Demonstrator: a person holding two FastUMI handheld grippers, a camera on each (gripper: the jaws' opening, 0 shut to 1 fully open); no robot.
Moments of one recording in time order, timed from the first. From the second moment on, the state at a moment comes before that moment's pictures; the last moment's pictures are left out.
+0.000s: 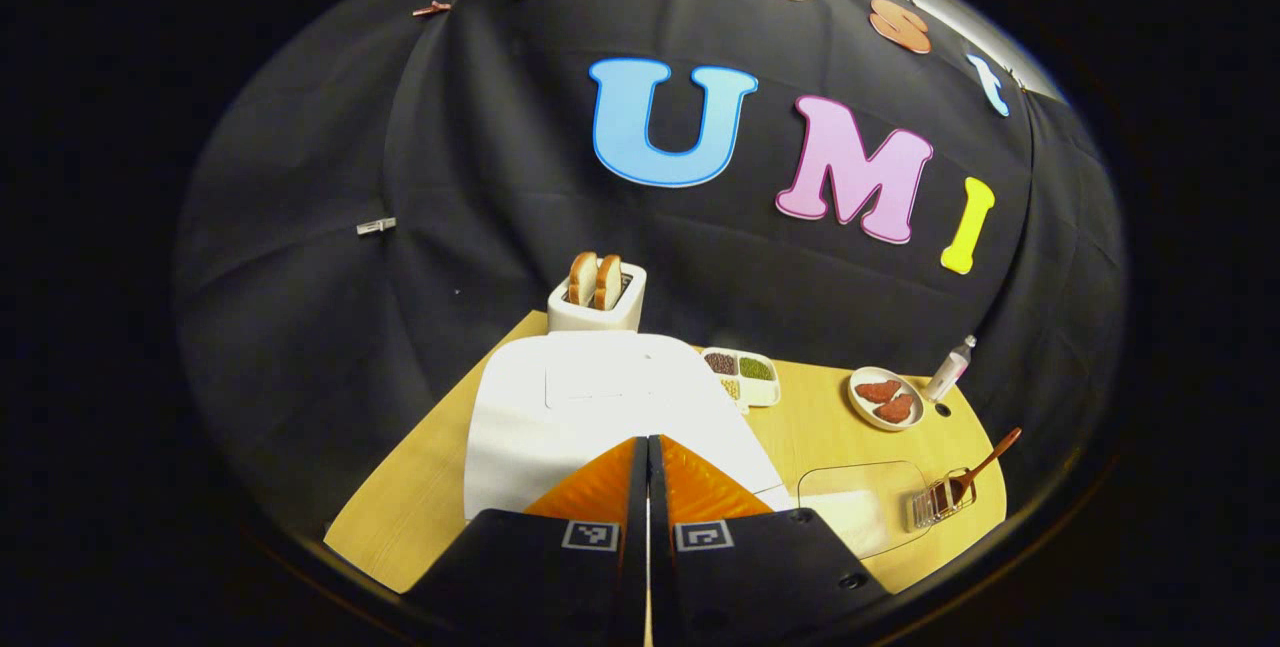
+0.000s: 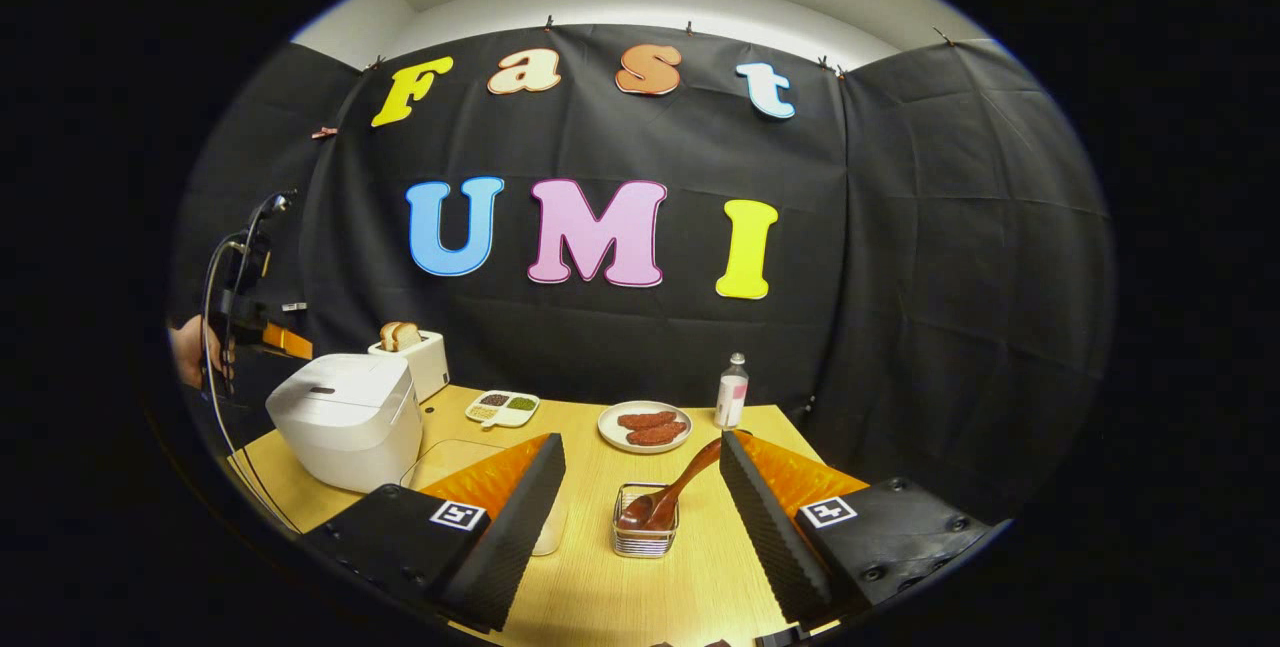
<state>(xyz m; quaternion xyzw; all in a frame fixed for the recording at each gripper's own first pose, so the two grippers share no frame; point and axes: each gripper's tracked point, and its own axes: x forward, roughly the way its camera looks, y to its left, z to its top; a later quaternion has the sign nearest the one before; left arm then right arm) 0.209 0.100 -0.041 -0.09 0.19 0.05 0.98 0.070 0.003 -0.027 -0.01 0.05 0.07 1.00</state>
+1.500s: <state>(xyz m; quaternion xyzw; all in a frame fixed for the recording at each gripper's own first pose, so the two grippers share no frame) 0.160 0.086 0.094 0.00 -0.03 0.09 1.00 0.092 -0.013 -0.039 0.01 0.07 0.06 1.00</state>
